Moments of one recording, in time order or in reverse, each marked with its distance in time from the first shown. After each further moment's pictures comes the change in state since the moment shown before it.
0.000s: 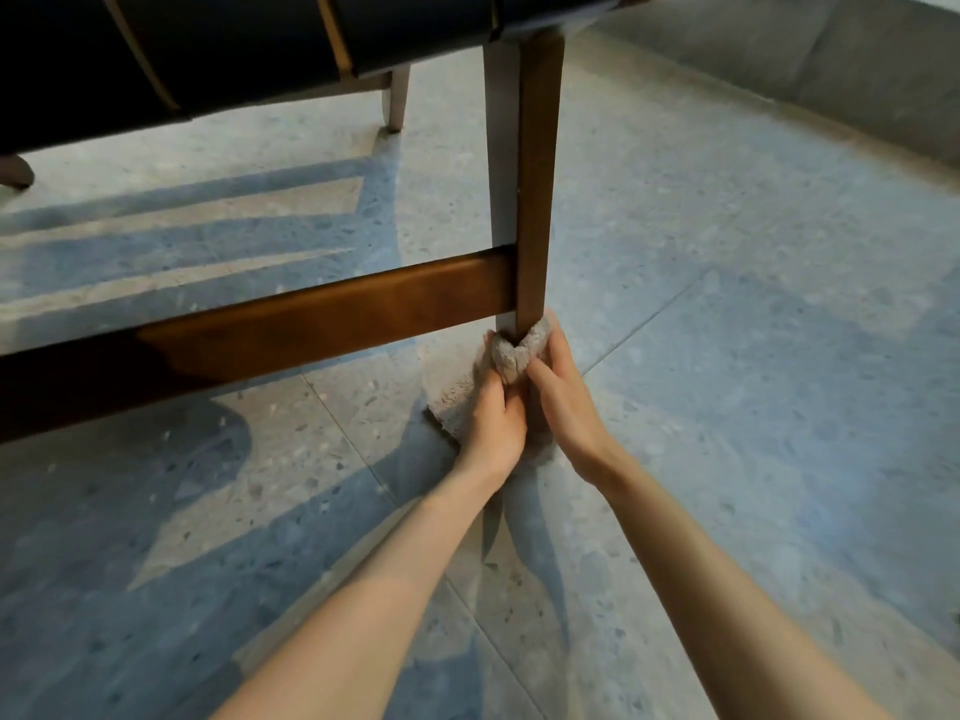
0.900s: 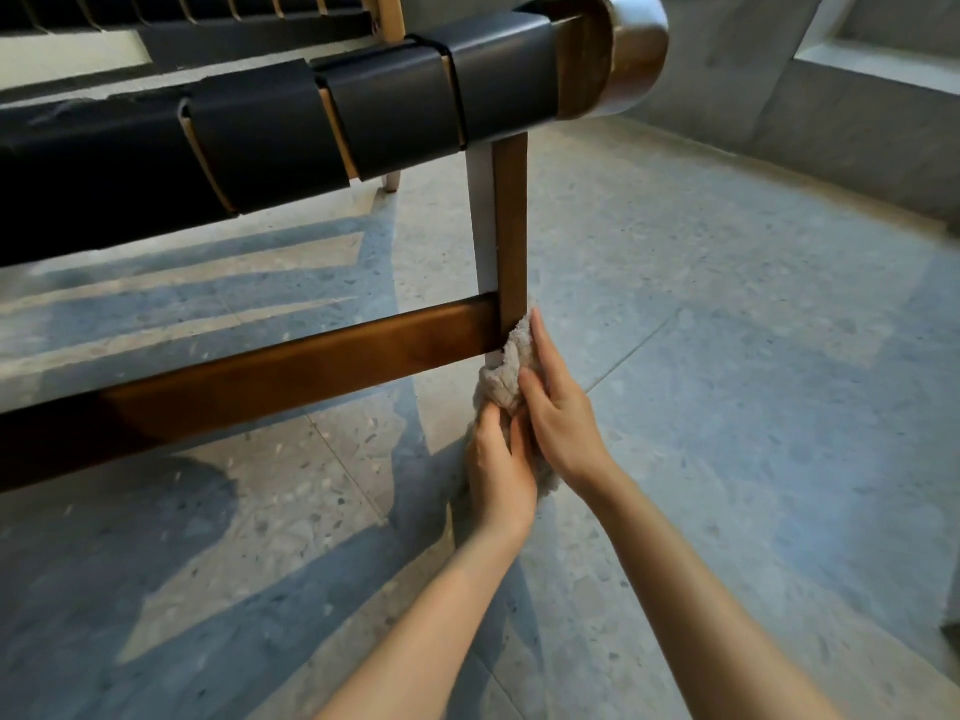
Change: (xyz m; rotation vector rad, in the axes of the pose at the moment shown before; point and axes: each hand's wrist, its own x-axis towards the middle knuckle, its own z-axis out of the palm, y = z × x) left_hand -0.040 0.032 0.006 0.057 0.193 0.098; right_hand -0.008 -0.022 -0.009 -0.203 0.051 -0.130
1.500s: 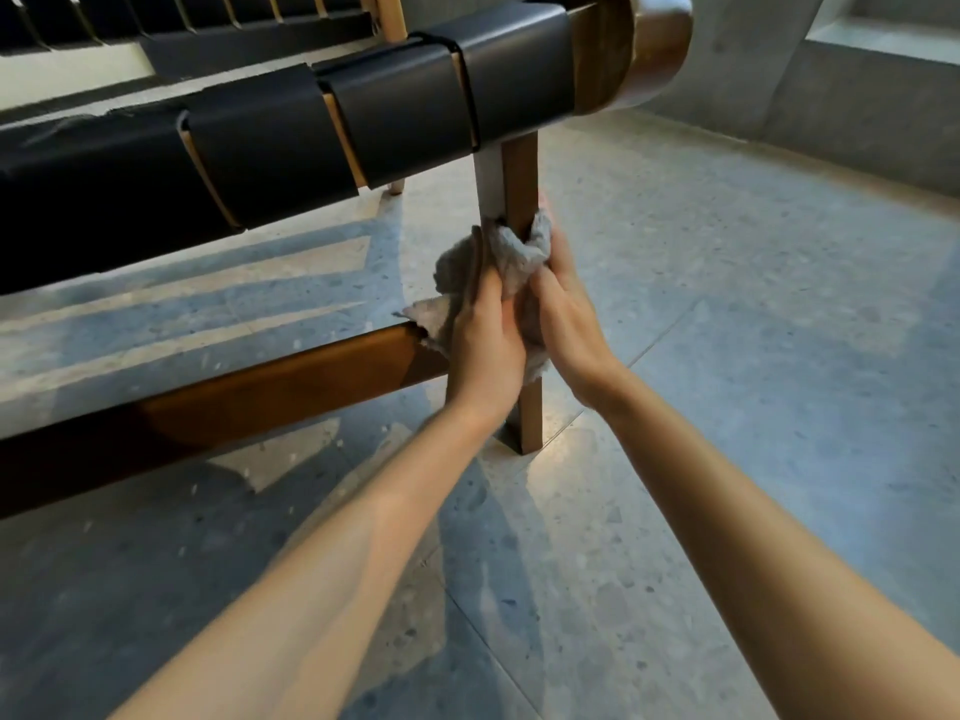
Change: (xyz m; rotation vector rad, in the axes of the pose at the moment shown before) left_hand 0.079 0.067 -0.027 0.083 -0.088 0.266; right_hand 0.057 -0.062 0.000 0.096 0.022 -0.116
